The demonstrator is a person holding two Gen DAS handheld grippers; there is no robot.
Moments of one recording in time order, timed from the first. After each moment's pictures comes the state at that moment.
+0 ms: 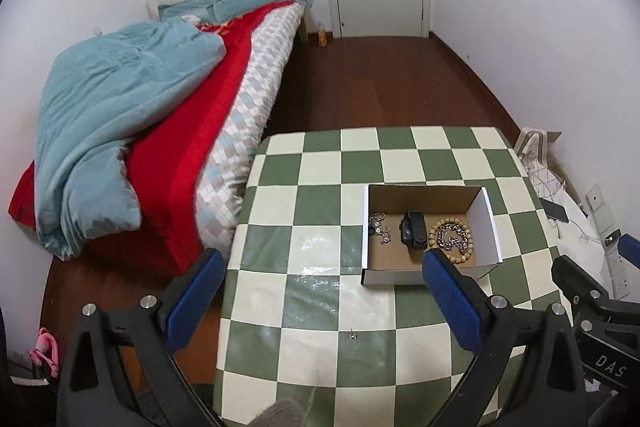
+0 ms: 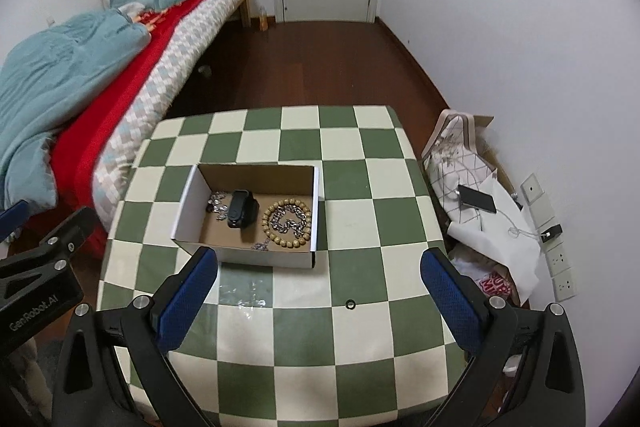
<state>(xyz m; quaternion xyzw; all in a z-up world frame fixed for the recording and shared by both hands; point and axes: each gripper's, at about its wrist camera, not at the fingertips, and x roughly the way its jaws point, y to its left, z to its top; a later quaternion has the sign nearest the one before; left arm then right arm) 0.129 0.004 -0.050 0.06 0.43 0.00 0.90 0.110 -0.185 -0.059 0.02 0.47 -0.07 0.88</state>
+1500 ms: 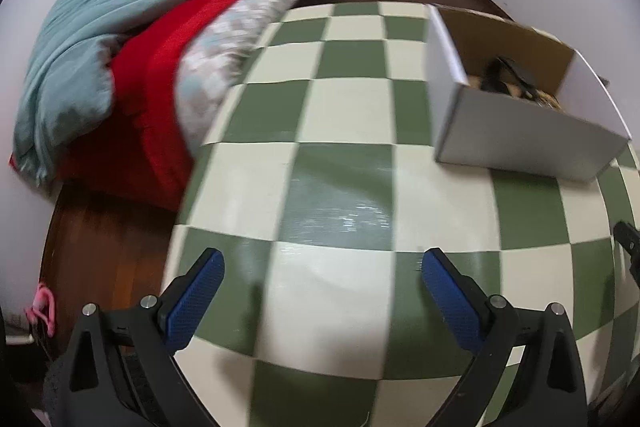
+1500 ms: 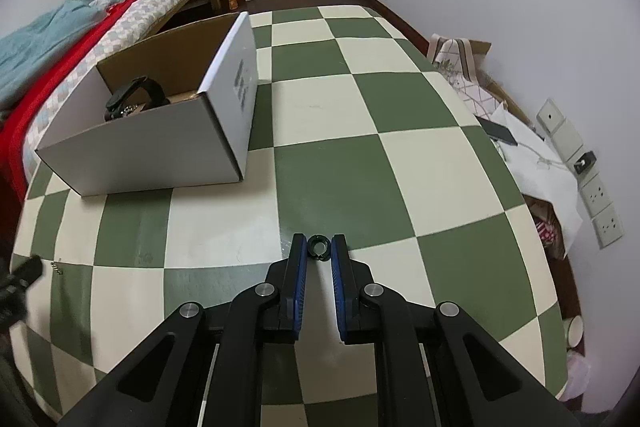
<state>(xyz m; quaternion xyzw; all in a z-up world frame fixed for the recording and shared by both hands) 0.117 0.027 -0.242 0.06 0.51 0.04 0.86 0.097 -0.234 -0.271 0.07 0.49 -0.10 0.86</state>
